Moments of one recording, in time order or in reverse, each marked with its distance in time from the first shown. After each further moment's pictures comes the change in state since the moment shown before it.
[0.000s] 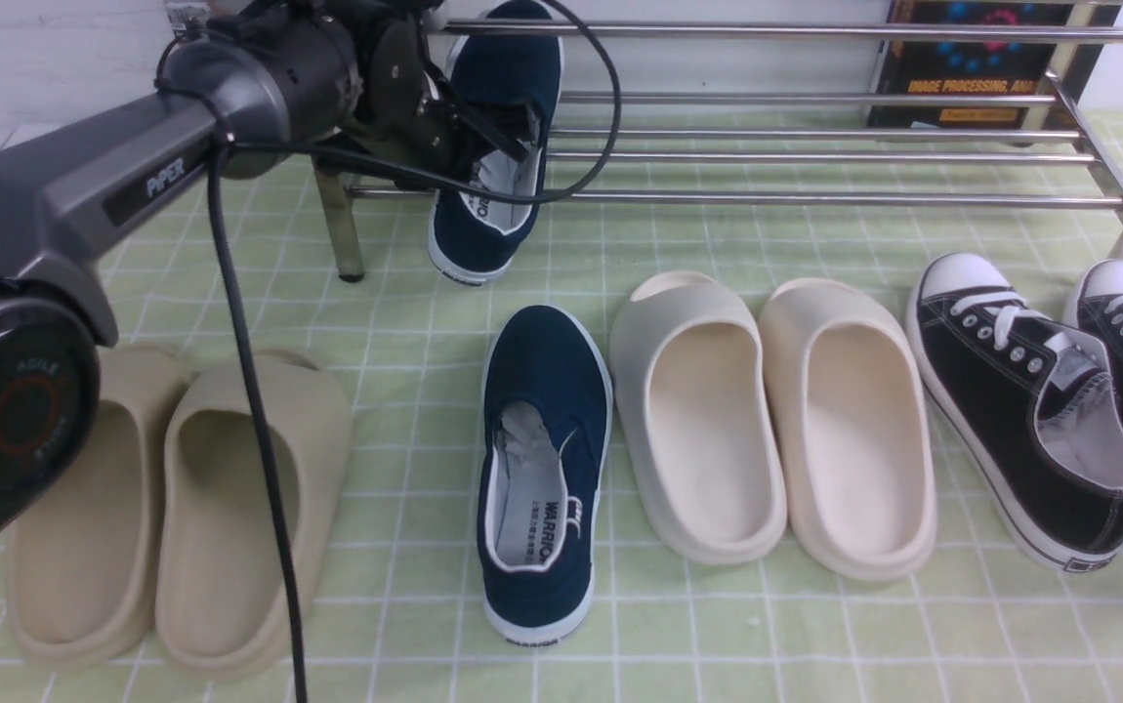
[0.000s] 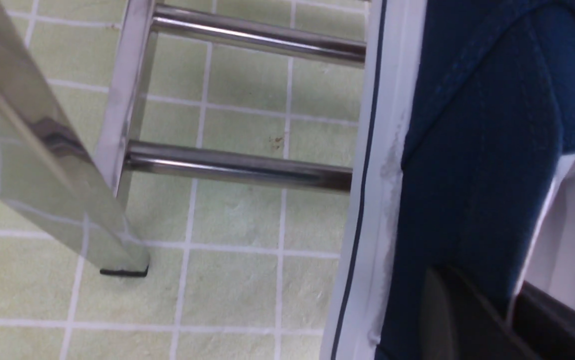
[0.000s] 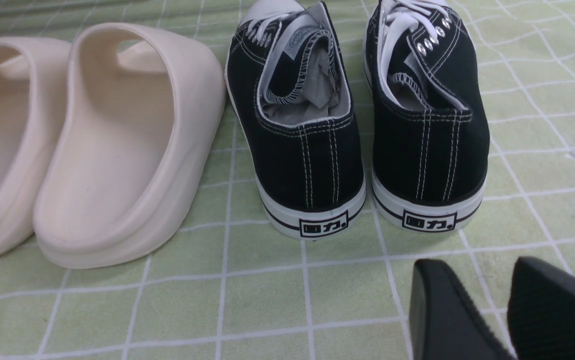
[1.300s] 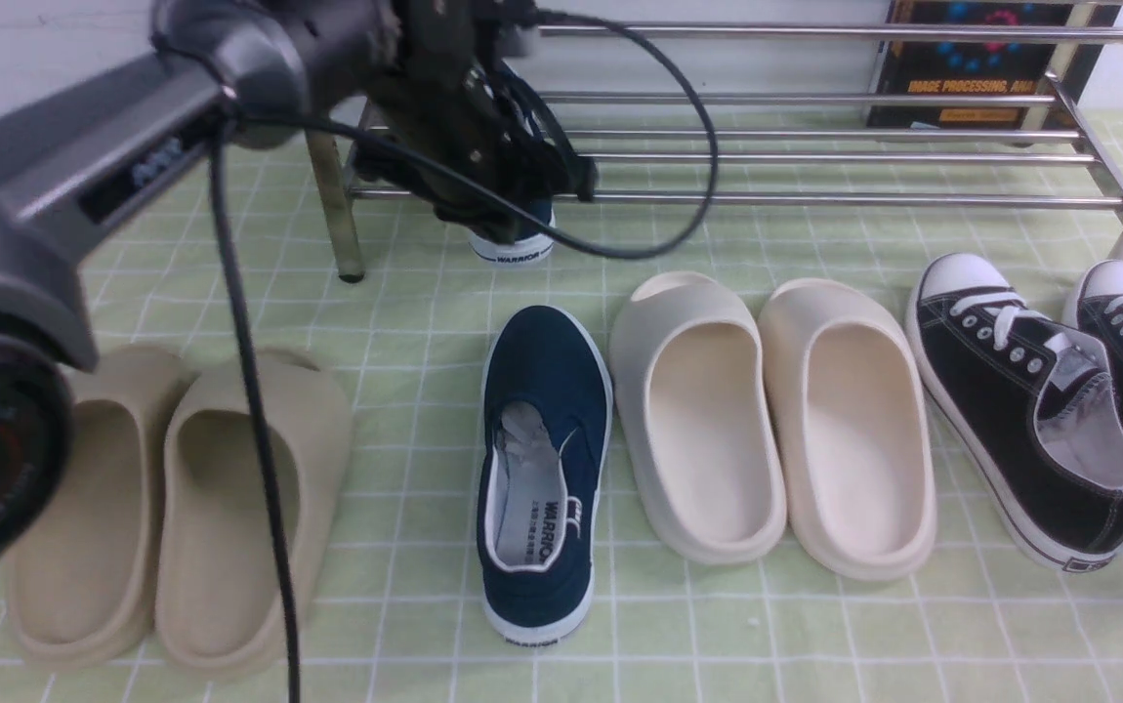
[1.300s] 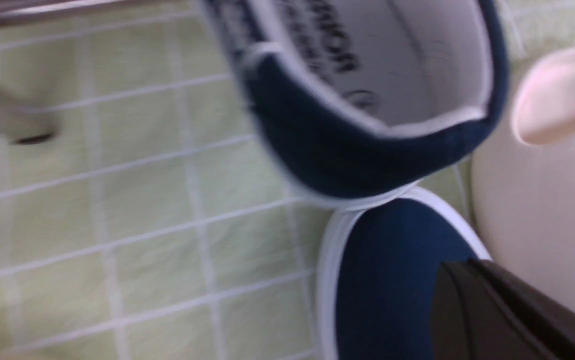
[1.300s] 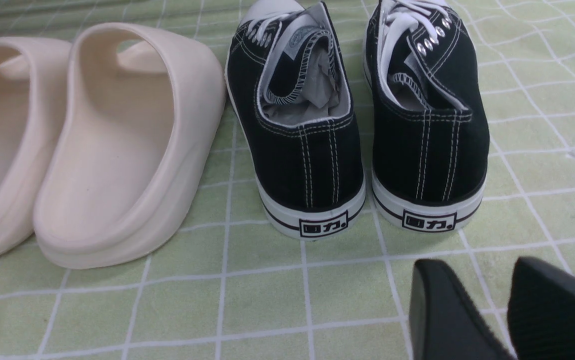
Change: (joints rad) right arm 0.000 0.000 0.000 0.000 0.000 0.000; left arm -0.116 -0.055 0.001 -0.112 0.301 0.288
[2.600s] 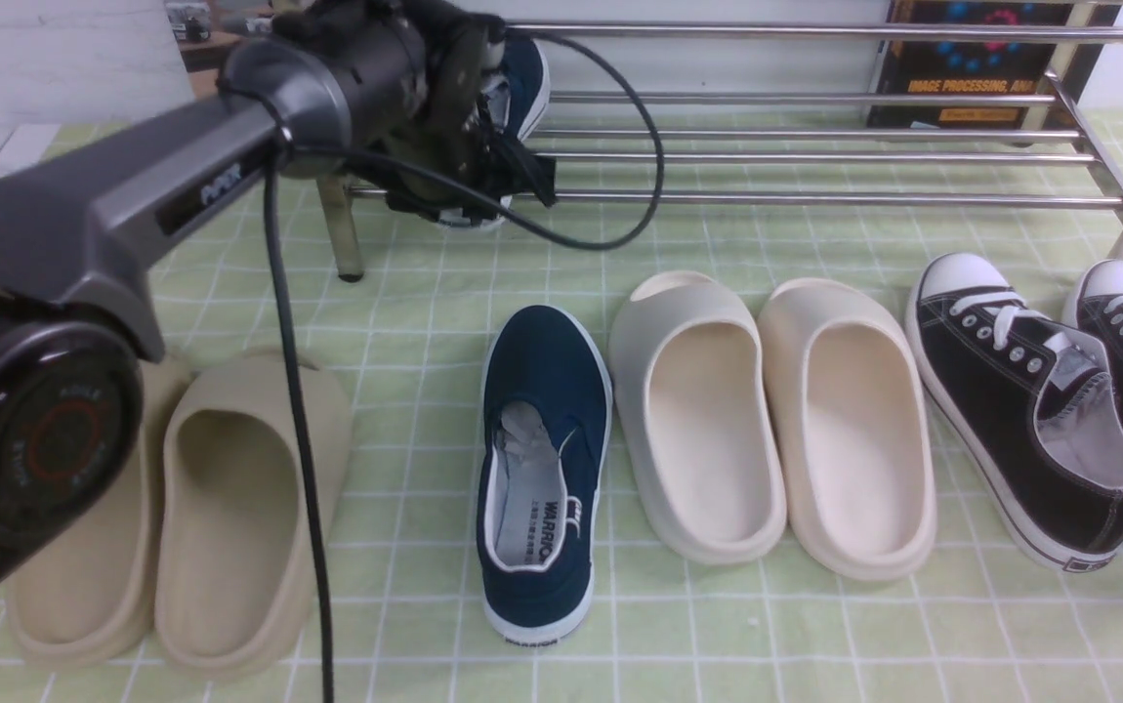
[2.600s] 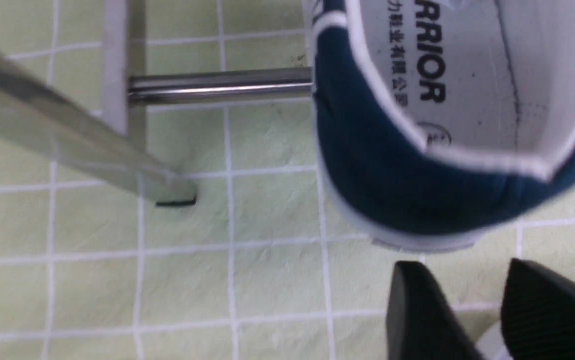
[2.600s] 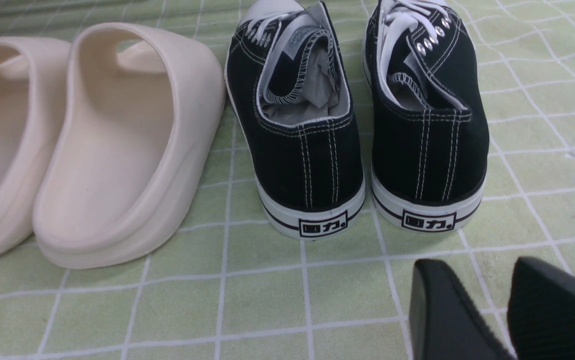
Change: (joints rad) right arm 0.000 0.000 0.000 0.000 0.000 0.000; left arm 0.034 0.048 -0.074 0.270 -0.011 -0.236
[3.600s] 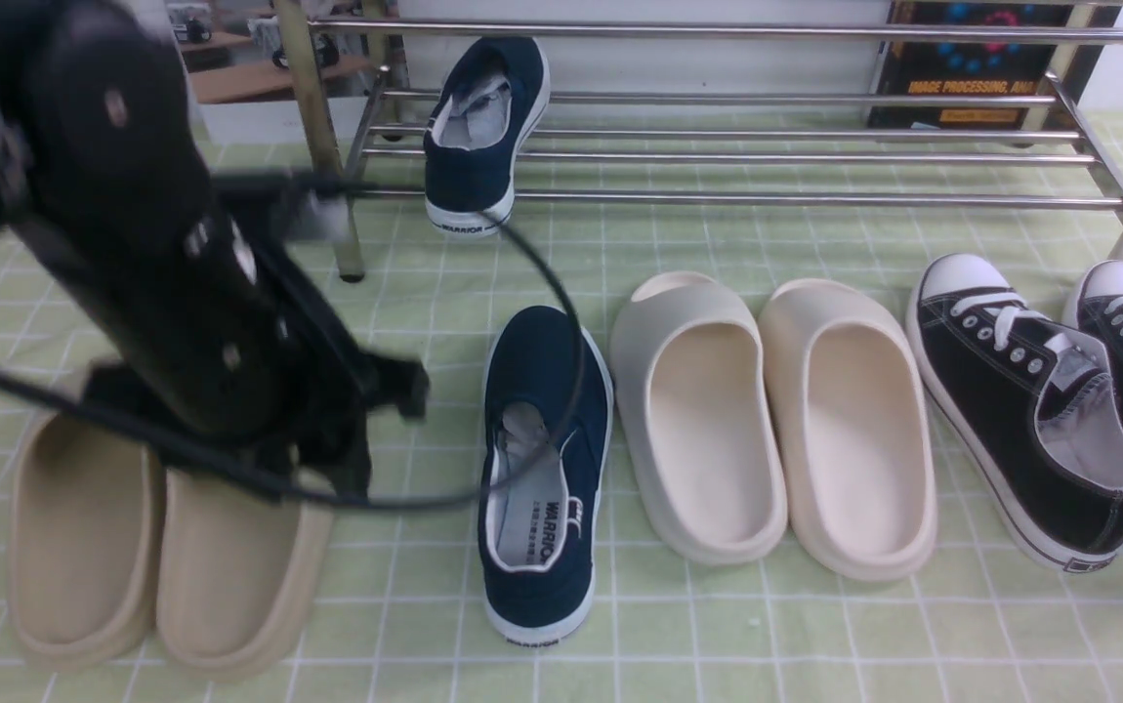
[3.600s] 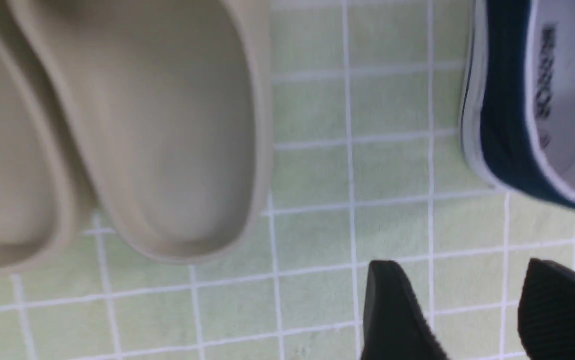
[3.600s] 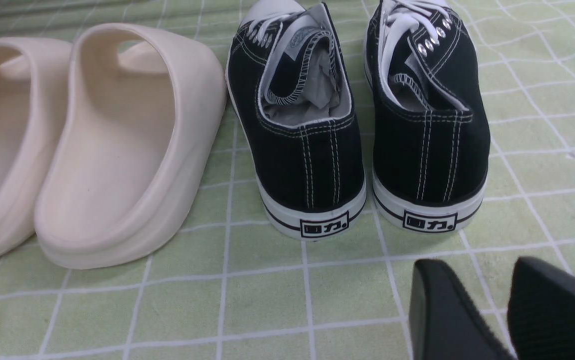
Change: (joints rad) right arm 0.000 0.000 0.000 0.000 0.000 0.000; left arm -0.042 -0.701 0.835 -0.359 0.222 0.109
